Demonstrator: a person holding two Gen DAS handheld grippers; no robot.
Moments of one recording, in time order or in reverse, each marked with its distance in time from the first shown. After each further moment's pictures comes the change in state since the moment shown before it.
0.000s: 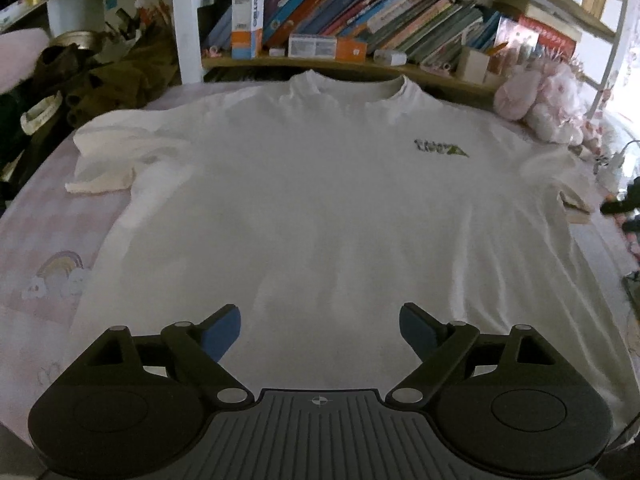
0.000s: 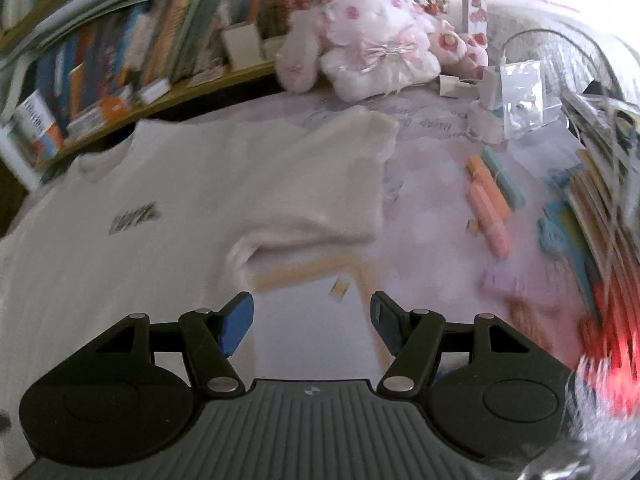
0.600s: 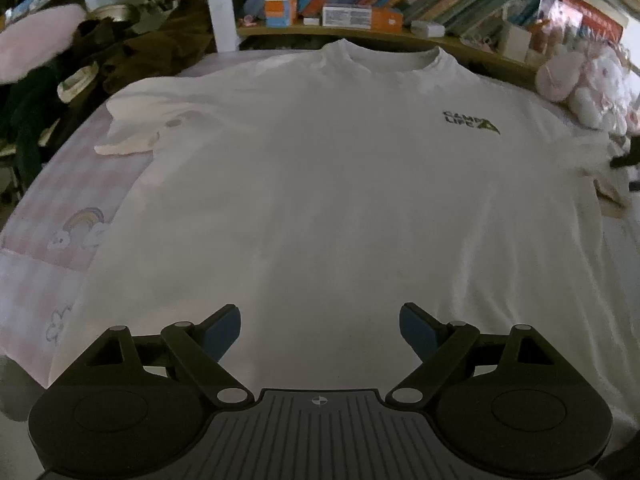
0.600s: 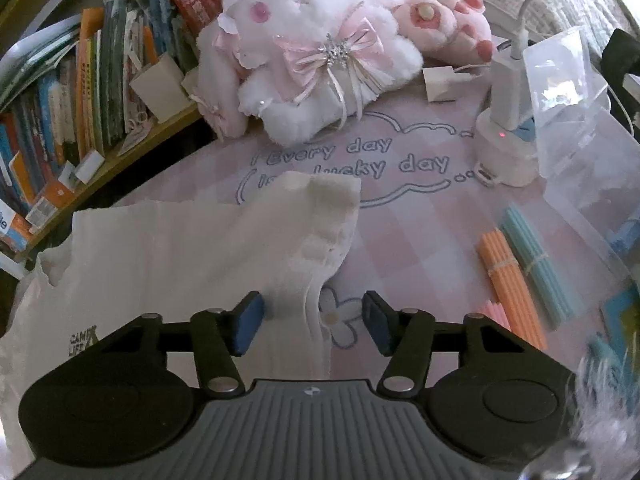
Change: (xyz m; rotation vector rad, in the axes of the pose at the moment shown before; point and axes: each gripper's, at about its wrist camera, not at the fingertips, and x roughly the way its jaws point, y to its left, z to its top) left arm 0.002 -0.032 -0.003 -0.060 0.088 0.160; right arm 0.098 -0.079 0.089 0.166 0.025 0.095
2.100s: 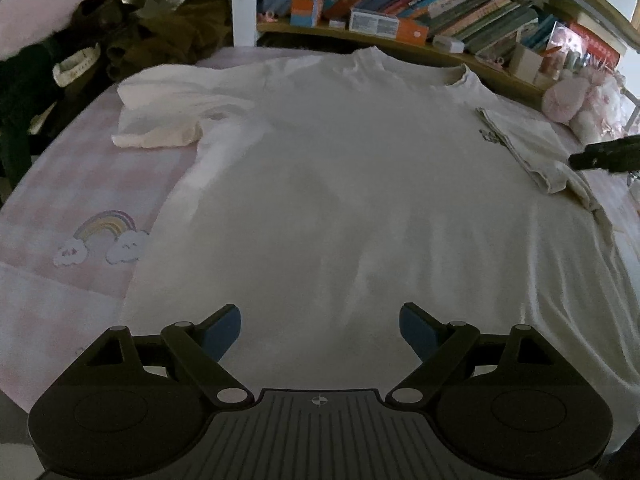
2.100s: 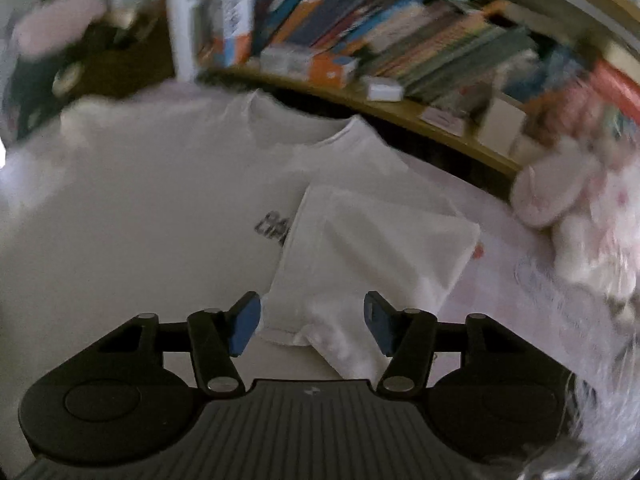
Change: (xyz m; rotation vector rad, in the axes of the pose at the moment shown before) left arm 0.027 0.094 0.007 -0.013 -0.013 -0.135; right arm -0.017 0.208 -0.111 -0.925 0.015 0.124
